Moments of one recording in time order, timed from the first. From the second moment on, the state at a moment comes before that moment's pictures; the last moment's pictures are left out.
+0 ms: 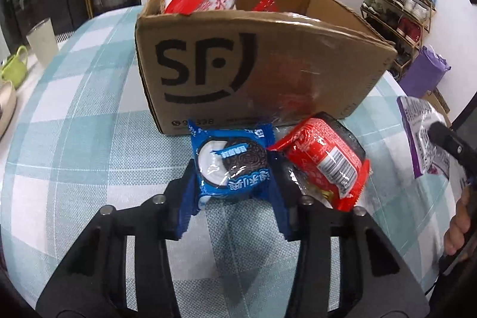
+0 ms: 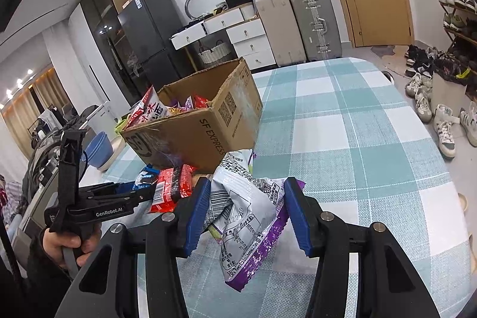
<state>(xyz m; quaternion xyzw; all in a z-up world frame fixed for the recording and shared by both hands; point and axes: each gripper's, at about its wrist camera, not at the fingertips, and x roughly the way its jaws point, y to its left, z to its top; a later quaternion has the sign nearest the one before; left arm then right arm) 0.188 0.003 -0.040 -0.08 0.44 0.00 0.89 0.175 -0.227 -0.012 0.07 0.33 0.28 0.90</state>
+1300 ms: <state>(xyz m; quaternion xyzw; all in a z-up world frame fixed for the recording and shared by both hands) 0.109 0.037 0.069 -0.12 0.32 0.01 0.94 0.167 -0.195 0.047 0.05 0.27 0.30 0.91</state>
